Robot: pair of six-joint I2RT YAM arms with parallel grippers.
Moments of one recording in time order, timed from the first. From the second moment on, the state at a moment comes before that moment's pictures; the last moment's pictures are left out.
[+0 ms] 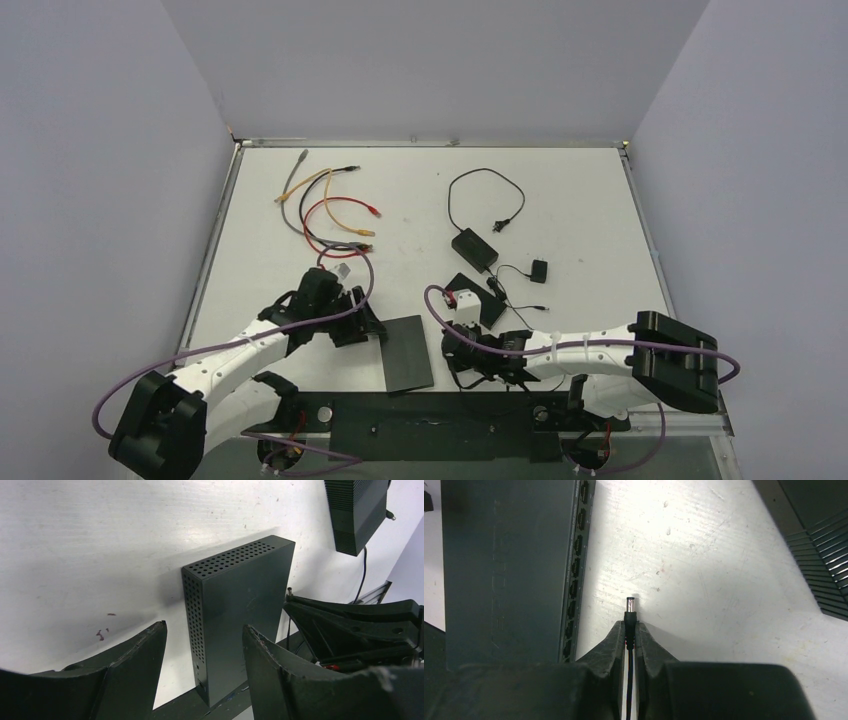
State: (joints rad) left arm -0.50 1.01 0.39 -0.32 0.31 -0.86; right arm 1.26 1.33 0.51 -0.12 0.39 0.87
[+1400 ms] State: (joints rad) left arm -0.50 1.16 0.63 -0.31 0.26 -0.67; right arm 1.53 1.21 0.57 -0.19 0.36 0.69
